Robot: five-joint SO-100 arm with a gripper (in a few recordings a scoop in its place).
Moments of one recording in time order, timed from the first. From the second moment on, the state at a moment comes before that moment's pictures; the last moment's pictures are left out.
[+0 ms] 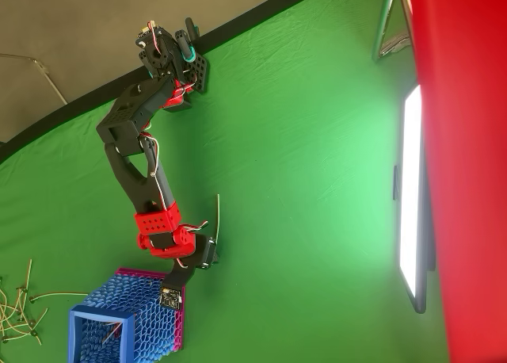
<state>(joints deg) 12.9 52.3 73.2 48.6 -72.4</state>
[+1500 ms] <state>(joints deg) 12.9 47.5 65.6 50.9 -73.5</state>
